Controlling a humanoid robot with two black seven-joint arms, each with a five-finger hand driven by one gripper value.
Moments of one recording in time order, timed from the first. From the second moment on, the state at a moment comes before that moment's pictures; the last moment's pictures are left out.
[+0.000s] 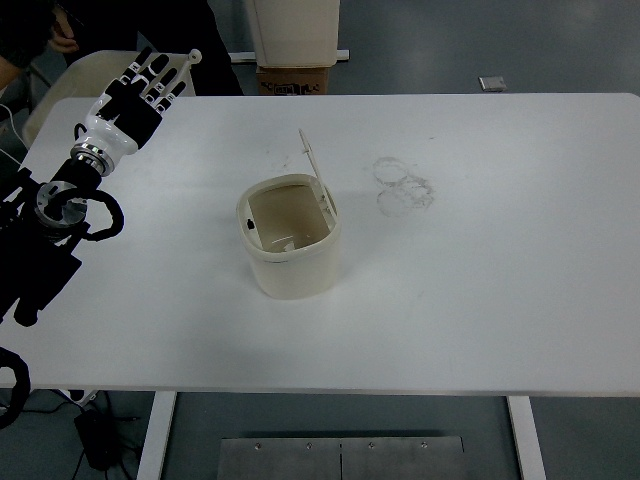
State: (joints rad) left arm -0.97 0.21 -0.72 -0.31 -0.27 -0.46 -0.08; right arm 0.01 0.00 0.36 0.20 -0.14 0.00 0.10
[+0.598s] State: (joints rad) left arm -0.96 0.32 -0.72 -0.50 -0.27 -0.43 -0.08; right arm 0.01 0.00 0.36 0.20 -0.14 0.00 0.10
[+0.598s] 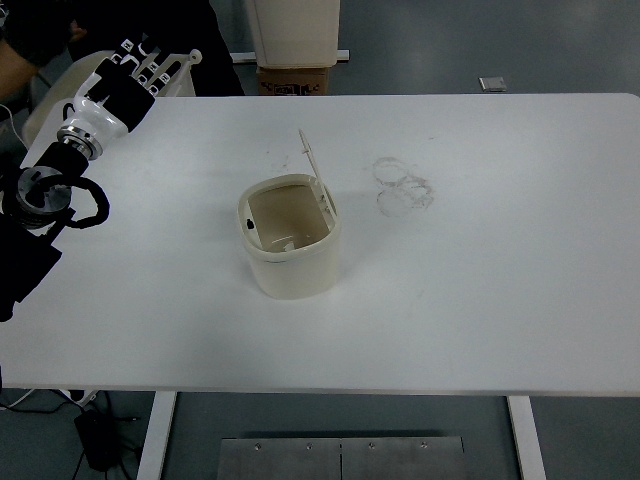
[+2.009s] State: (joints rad) left arm -1.49 0.54 -0.25 -1.04 0.34 -0.51 0.06; right arm 0.01 0.00 0.36 0.20 -0.14 0.00 0.10
